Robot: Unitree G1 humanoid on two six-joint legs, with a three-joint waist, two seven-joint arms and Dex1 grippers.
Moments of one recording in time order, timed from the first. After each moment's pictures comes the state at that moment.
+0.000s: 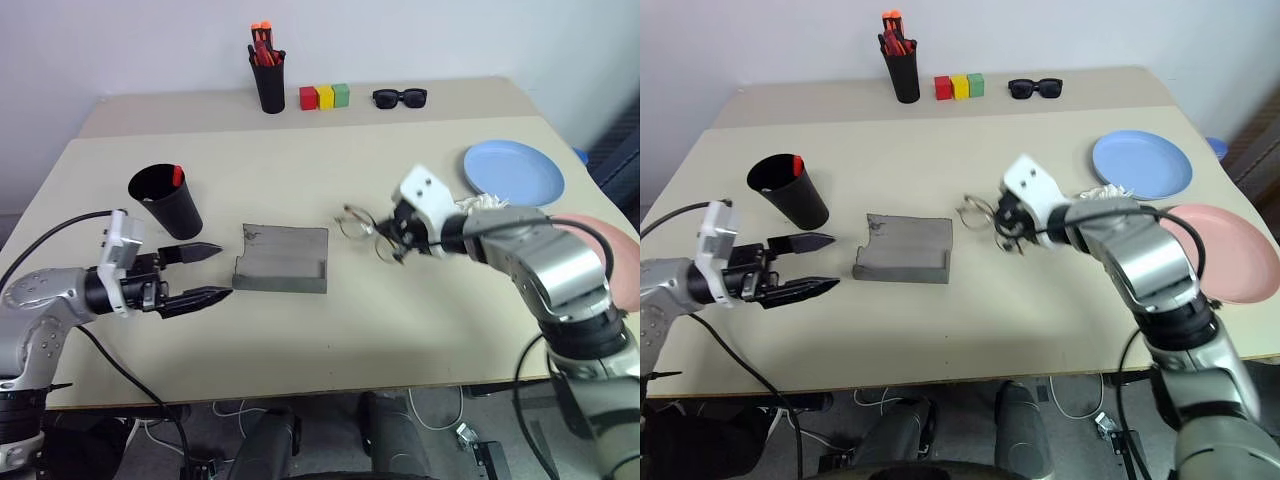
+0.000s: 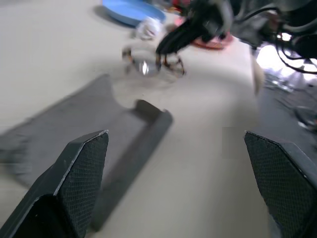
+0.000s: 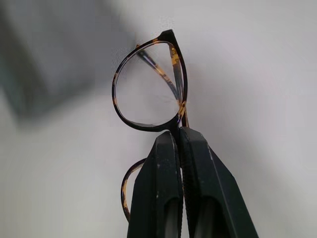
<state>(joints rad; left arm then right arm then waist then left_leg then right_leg) -0.13 0.85 0.32 -0.13 -0.72 0.50 -1.26 -0.75 -0.62 0.18 -0.35 0.33 1.10 0.62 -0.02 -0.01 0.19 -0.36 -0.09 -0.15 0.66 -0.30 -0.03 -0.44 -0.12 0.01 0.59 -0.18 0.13</state>
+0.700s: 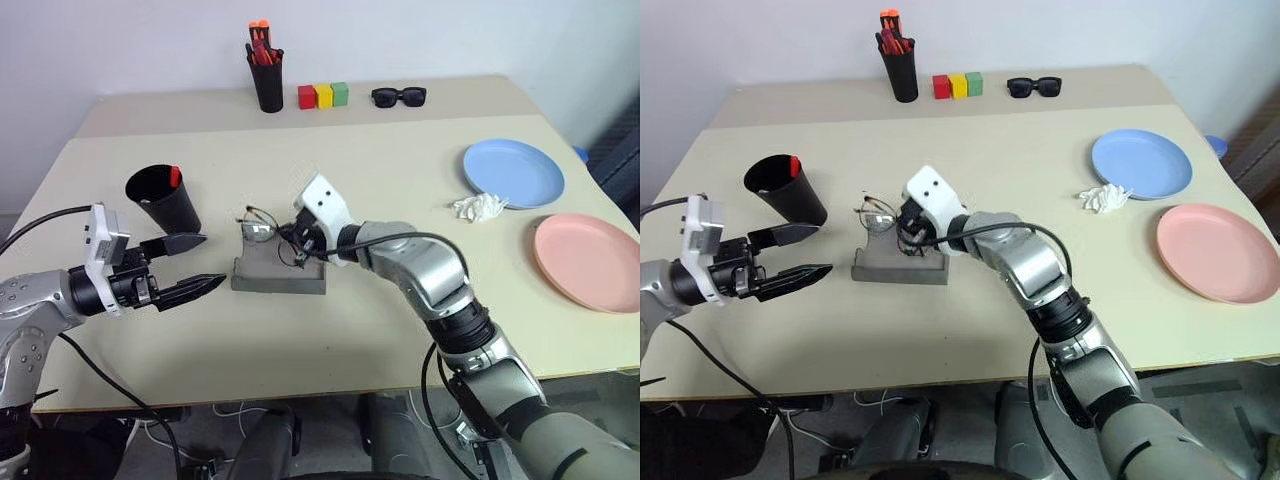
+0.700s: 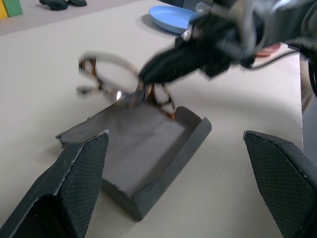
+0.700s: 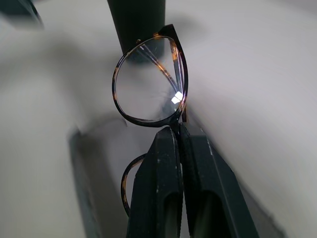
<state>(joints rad) -0.07 0.85 0.38 -0.28 -0.77 0.57 -1.09 -0.74 -0.20 0.40 -0.03 0.21 0.80 0.52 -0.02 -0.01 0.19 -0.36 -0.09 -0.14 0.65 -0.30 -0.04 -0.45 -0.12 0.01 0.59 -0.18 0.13</state>
